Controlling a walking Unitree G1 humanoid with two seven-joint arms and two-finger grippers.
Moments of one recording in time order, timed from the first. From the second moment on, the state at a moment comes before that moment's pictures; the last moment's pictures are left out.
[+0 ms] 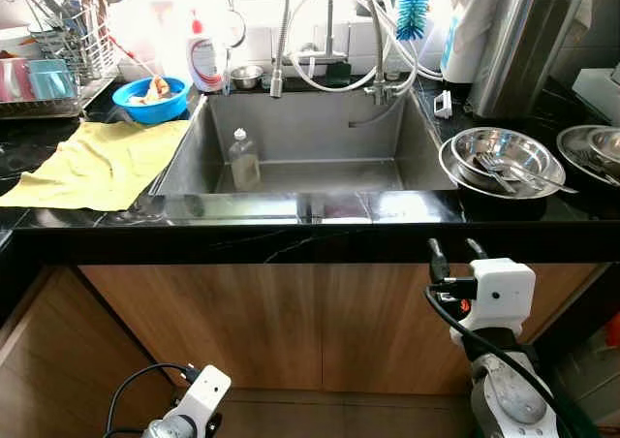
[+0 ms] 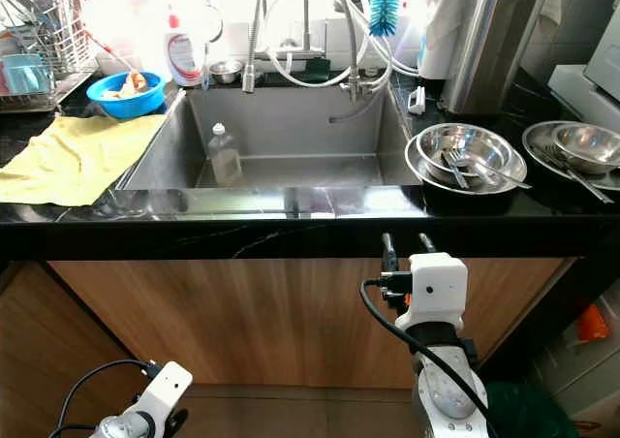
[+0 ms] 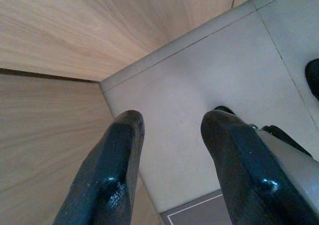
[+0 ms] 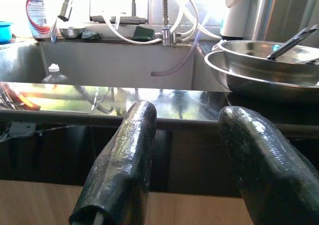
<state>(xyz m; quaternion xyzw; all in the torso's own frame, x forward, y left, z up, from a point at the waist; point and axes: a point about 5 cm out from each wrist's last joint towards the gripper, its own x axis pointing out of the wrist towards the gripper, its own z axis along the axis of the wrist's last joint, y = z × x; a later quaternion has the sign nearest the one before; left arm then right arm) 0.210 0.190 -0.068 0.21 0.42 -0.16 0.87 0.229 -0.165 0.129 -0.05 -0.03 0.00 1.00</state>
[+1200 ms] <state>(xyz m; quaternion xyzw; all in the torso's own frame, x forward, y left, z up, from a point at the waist) 0.212 0.179 -0.067 0.23 0.41 -0.19 0.86 0.232 -0.165 0.128 -0.05 -0.04 -0.01 1.00</state>
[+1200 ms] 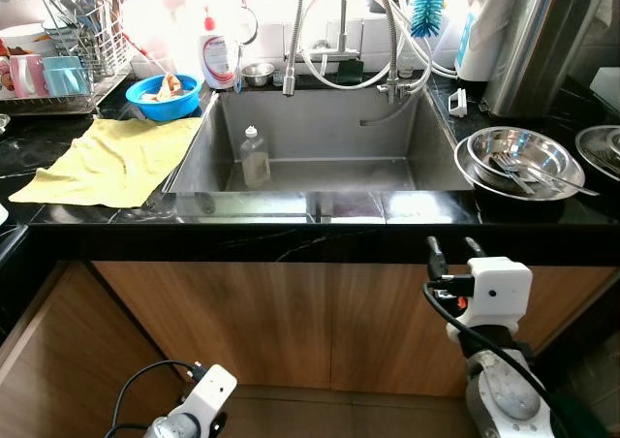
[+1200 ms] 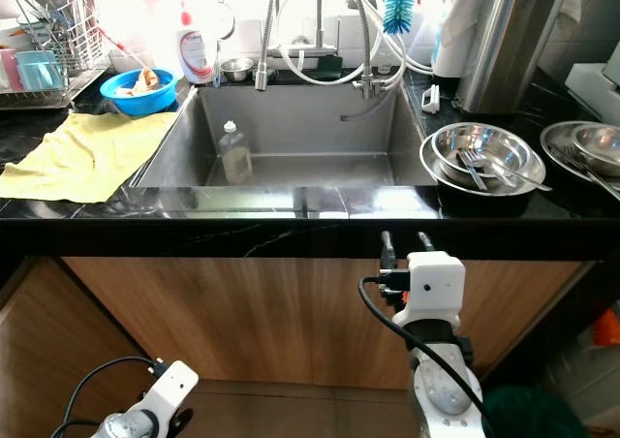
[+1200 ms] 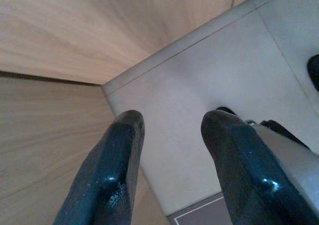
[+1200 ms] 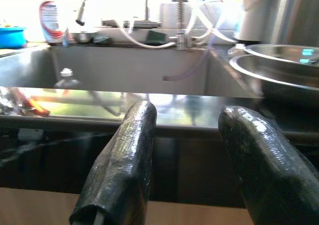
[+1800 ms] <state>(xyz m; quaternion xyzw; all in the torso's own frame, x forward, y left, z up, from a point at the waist) 0.213 0.185 -0.066 0.25 0.40 -0.20 0.86 0.235 -0.157 0.129 -0.04 -0.05 0.00 1.00</state>
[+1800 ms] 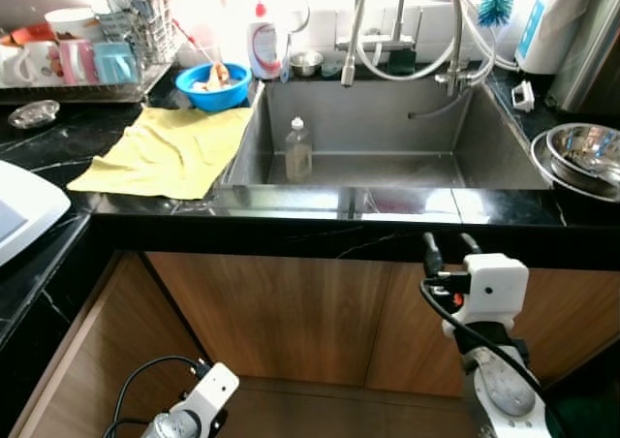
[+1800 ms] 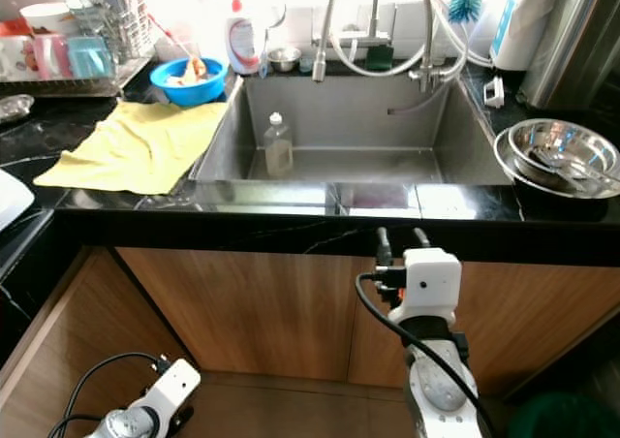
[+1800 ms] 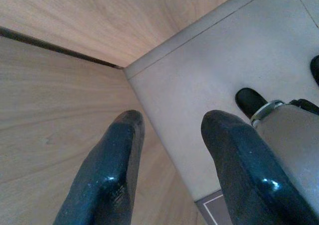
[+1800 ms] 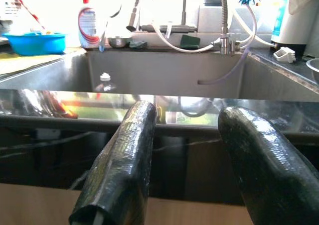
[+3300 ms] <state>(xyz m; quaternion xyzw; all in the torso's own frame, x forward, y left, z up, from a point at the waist) 0.212 0.181 -0.067 0.25 0.40 -0.21 0.86 0.237 -0.164 0.138 -0.04 -0.08 -0.03 1.00</state>
